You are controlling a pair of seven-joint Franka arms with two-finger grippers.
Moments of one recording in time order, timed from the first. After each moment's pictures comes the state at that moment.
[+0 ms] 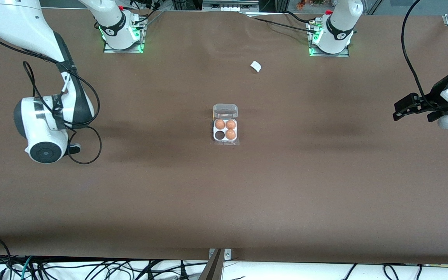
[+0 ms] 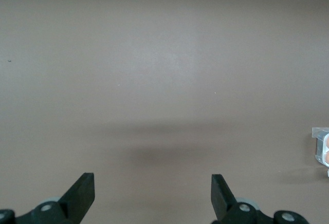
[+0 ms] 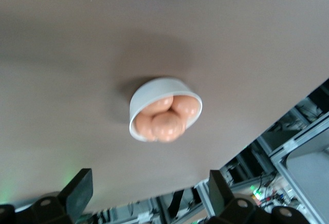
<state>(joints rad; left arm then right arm) -0.04 0.11 0.03 -1.52 -0.02 1.65 -0.02 0.07 0.54 -0.04 -1.70 -0.49 1.56 -0.02</state>
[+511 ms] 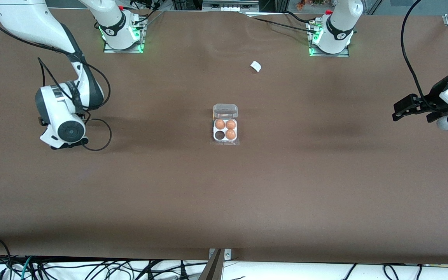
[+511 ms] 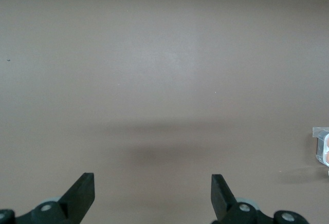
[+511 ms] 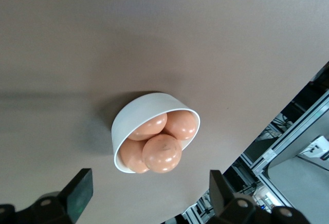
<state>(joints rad) -0.04 0.11 0.03 -1.52 -0.02 1.65 -0.02 0.07 0.42 -0.04 -2.03 -0.67 1.83 0.18</state>
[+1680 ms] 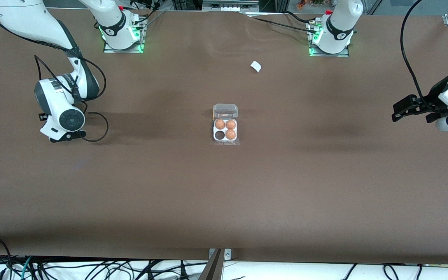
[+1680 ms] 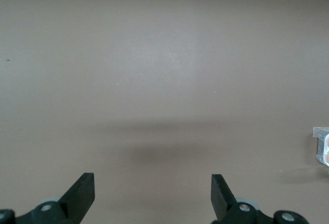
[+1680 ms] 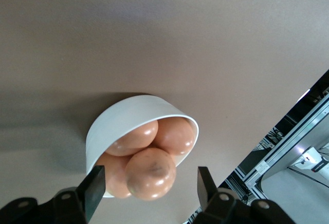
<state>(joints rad) -0.04 0.12 0.03 -1.52 -0.02 1.65 -0.02 0.07 0.41 -0.11 -2.15 -0.76 1.99 0.20</state>
